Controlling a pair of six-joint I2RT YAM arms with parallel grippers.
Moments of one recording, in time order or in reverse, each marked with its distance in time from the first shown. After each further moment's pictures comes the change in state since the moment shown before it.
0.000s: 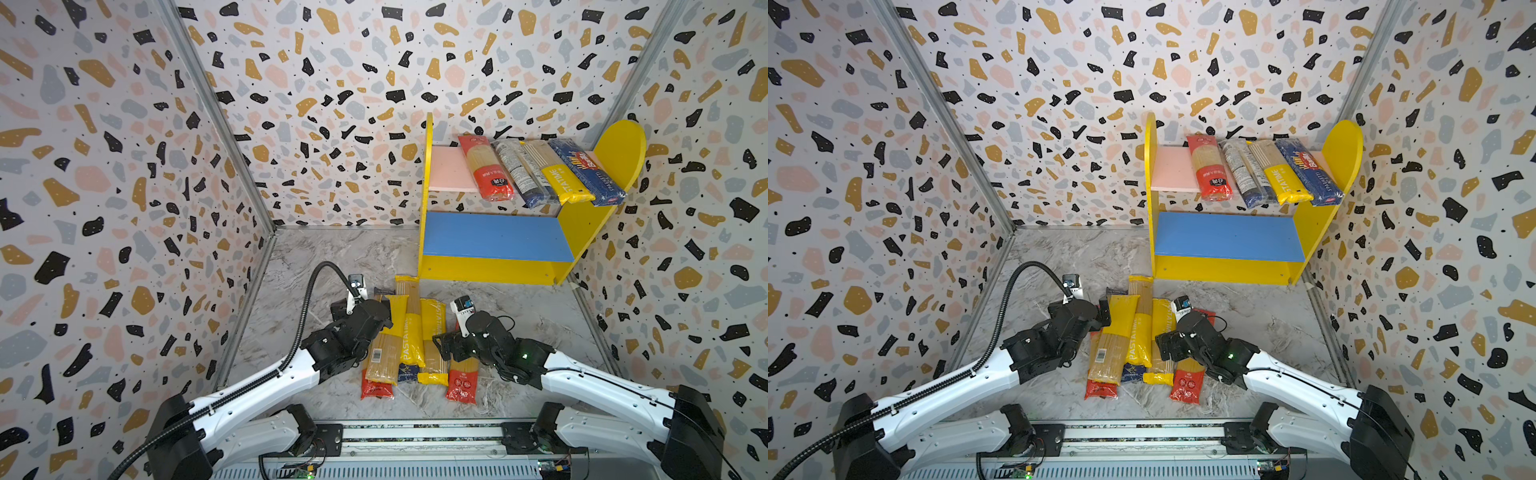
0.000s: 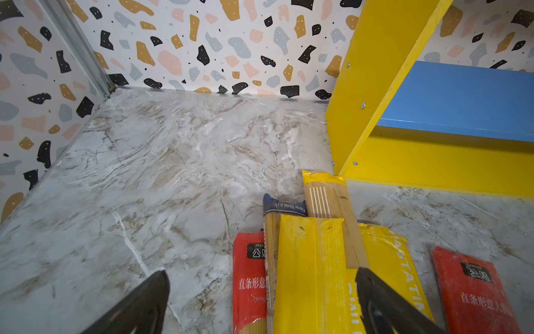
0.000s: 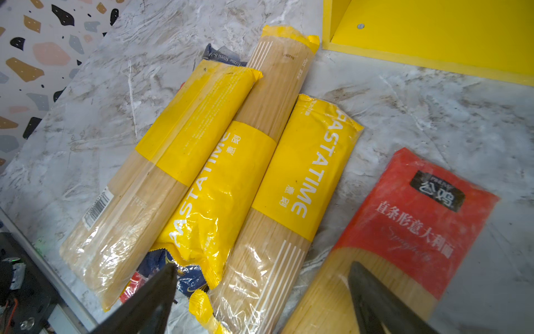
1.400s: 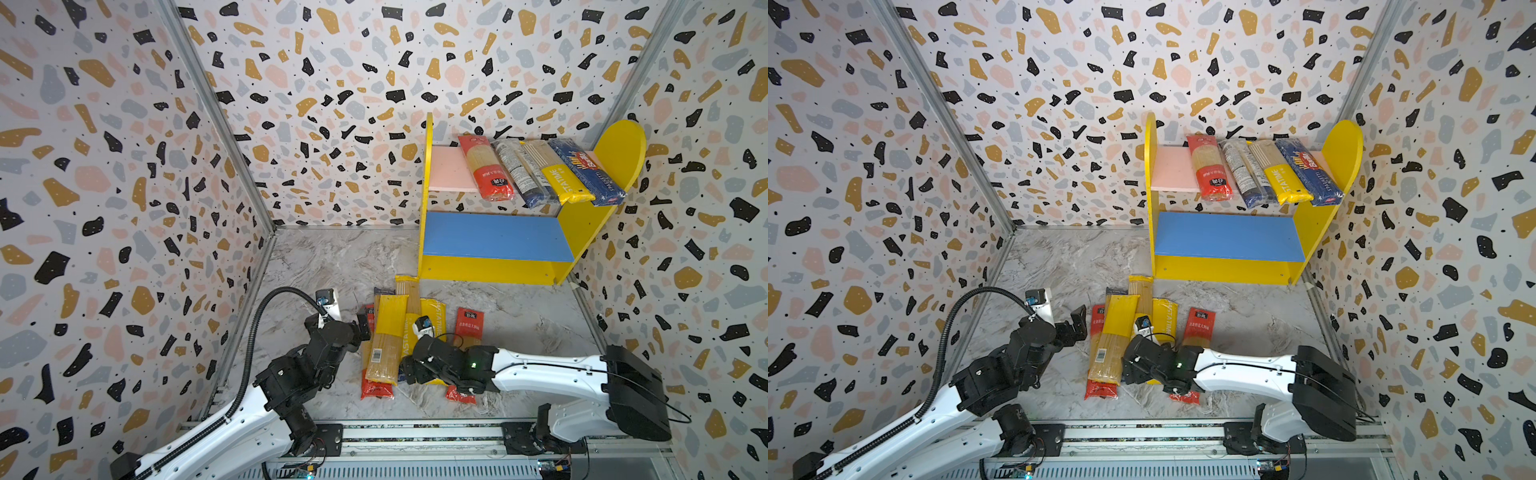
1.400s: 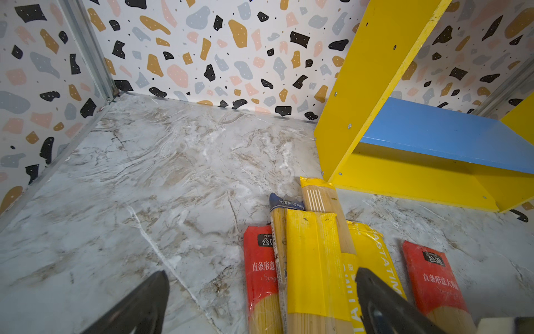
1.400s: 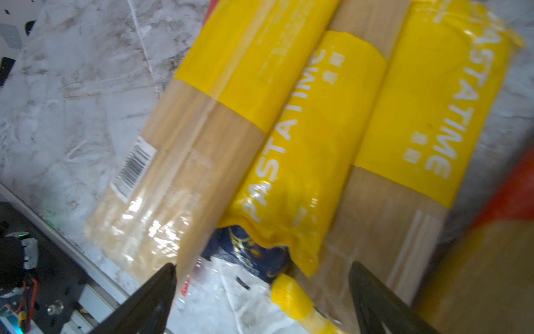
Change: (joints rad) left arm 0.002 -0.373 -0.101 -0.119 0.043 0.036; right arm 0.335 0.417 0.280 -0.076 0.148 0.295
